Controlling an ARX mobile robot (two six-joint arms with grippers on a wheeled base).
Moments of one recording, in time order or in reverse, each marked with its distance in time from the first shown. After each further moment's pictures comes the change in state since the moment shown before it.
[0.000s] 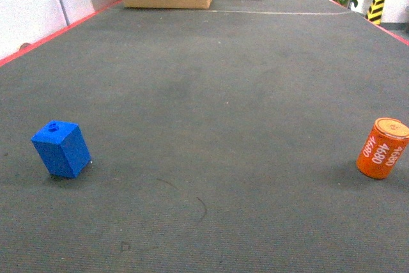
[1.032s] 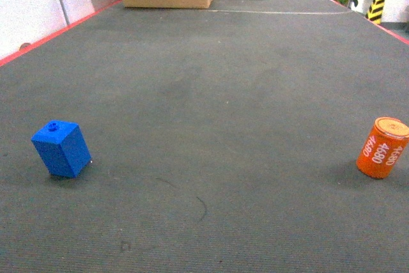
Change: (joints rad) left arm -0.077 0.047 0.000 0.092 -0.195 -0.022; right arm 0.000 0.000 0.000 0.000 -0.001 0.000
